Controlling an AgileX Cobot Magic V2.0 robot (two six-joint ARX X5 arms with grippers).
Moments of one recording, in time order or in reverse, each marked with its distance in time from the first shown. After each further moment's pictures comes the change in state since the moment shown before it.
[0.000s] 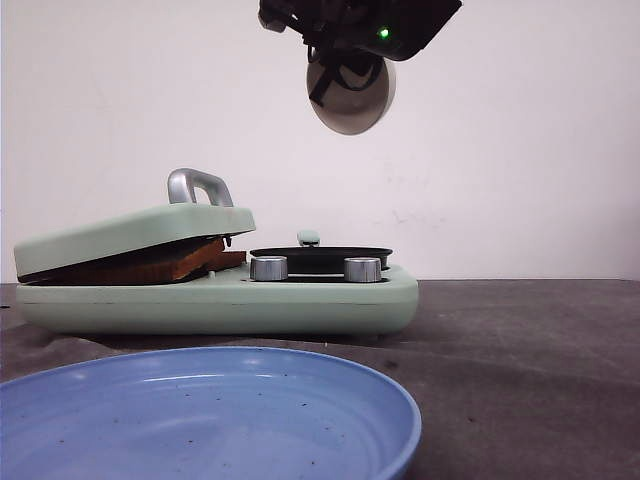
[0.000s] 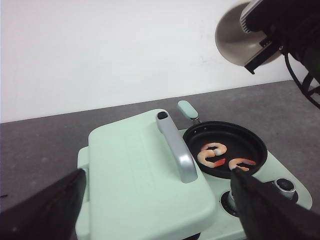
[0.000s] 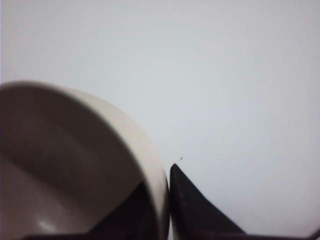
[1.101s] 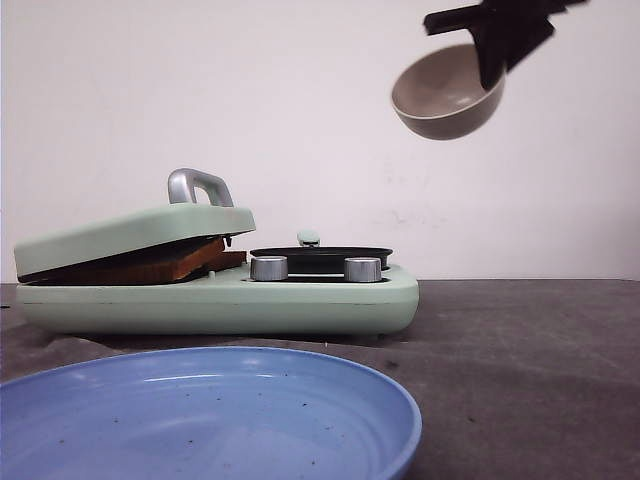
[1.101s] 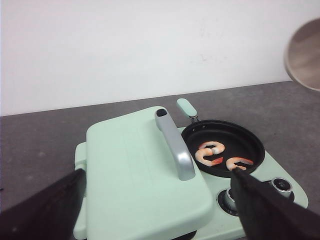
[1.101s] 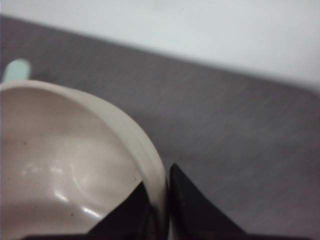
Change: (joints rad) left arm 0.000 0.000 0.000 -0.010 0.000 -0.027; right arm -0.391 -0.445 0.002 -1.514 -0.786 1.252
